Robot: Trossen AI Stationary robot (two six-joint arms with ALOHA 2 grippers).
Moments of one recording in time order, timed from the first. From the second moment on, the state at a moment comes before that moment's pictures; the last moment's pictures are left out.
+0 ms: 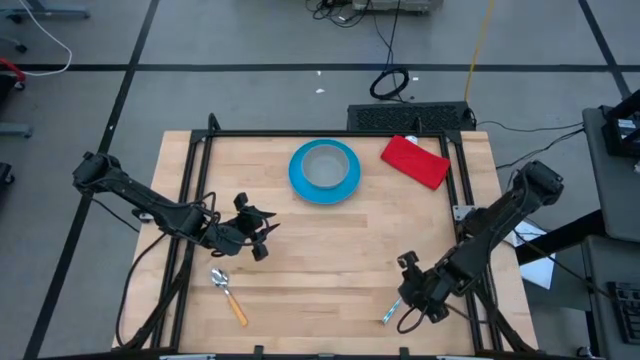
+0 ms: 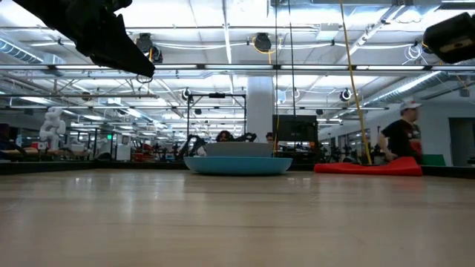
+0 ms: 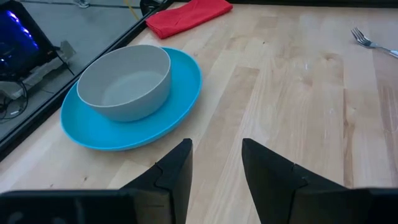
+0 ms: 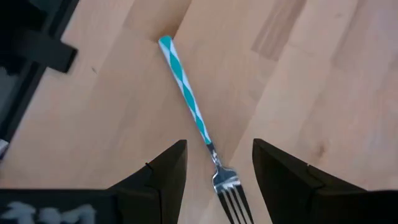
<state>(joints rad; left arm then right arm) -0.43 1.12 0.63 -0.20 -0.73 -0.39 0.78 1.43 0.91 -0.71 0.09 0.31</state>
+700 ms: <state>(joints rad) -0.41 1.12 0.63 -0.20 -0.73 -0.40 0.80 1.68 0.94 -0.69 0.07 0.18</state>
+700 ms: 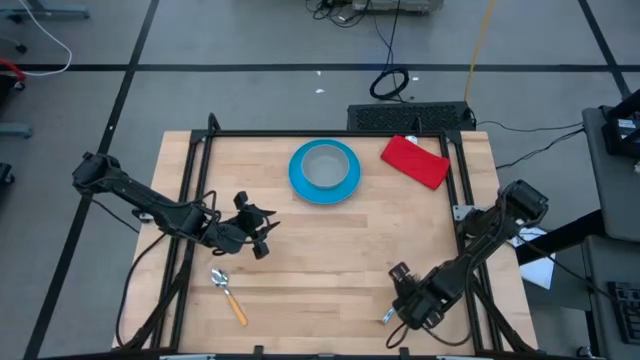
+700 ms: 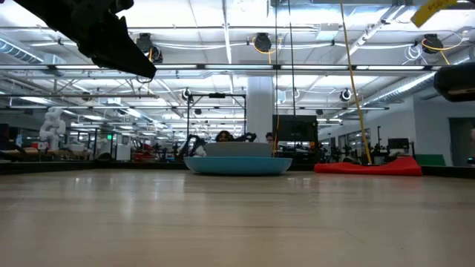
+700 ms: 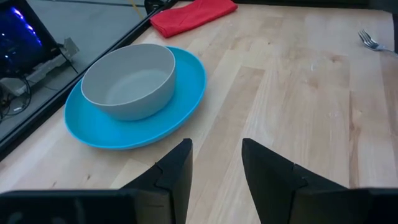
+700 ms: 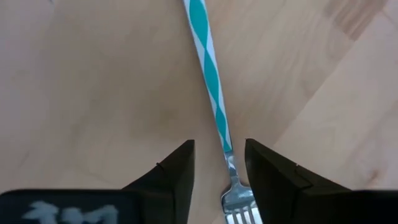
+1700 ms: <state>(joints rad) -0.41 1.12 0.63 -0.20 -0.73 -0.40 0.79 1.69 0.89 -0.59 0.08 0.04</state>
